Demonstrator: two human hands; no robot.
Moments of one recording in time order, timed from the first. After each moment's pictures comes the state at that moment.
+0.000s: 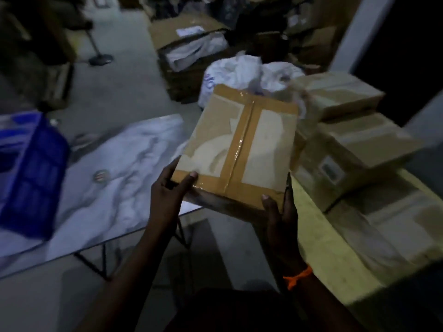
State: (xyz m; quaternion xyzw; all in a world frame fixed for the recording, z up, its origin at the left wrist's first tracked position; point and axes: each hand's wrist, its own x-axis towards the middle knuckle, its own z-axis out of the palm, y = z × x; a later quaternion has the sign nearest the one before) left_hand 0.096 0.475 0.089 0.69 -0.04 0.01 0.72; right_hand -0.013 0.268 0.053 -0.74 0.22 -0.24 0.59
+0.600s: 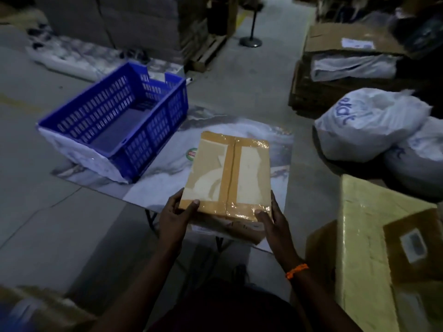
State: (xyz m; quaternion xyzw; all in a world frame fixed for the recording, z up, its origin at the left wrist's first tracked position) left_hand 0.129 0.594 -0.013 0.65 0.31 0.16 0.68; right_hand 0.219 0.356 -0.031 -0.79 -0.03 0.14 0.59
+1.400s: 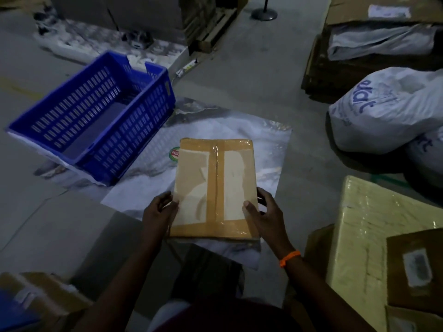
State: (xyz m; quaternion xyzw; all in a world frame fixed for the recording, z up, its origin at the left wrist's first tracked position) left_hand 0.205 0.575 -0.033 0.71 0.40 0.08 0.58; right_hand 0.335 0.311 -0.069 -0.81 -0.08 0.15 0.56
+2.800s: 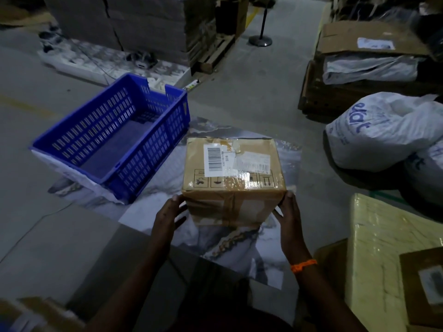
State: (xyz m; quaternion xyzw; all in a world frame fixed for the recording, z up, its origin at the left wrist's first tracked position) left_hand 0.201 0.636 0.005 0.60 0.30 0.08 0.73; right_hand 0.330 0.378 -0.004 -0.67 0.05 0.12 0.73
